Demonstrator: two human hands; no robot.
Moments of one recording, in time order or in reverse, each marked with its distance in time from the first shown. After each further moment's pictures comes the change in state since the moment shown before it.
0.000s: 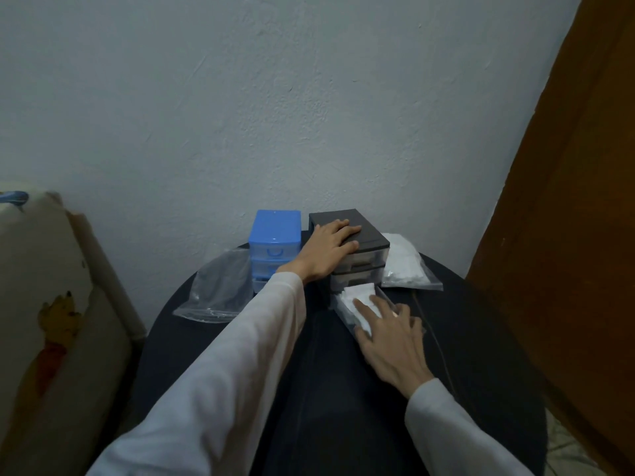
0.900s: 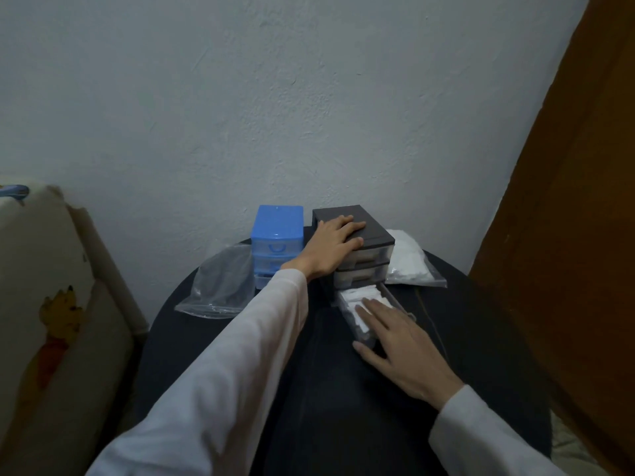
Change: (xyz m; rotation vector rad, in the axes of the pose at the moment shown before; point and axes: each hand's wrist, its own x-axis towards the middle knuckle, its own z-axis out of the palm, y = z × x) left_hand -0.001 0.002 0.001 -0.034 0.016 0.003; right_hand -0.010 0.021 -0.003 -0.027 0.007 -0.358
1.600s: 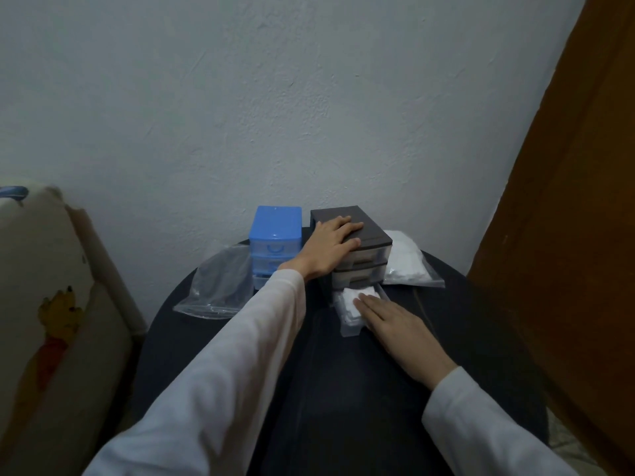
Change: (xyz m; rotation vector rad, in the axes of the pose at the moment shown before) left_hand 0.001 -0.001 0.001 0.009 0.005 0.001; right_hand 0.022 0.023 0.018 -0.298 0.251 -0.168
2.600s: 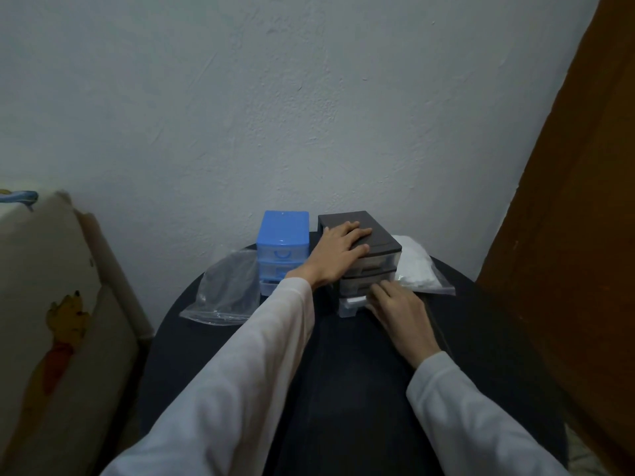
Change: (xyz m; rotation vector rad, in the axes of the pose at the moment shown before) left_hand 0.004 -0.007 0.004 -0.009 0.017 0.022; right_hand 0.036 0.008 0.015 0.140 0.290 0.159
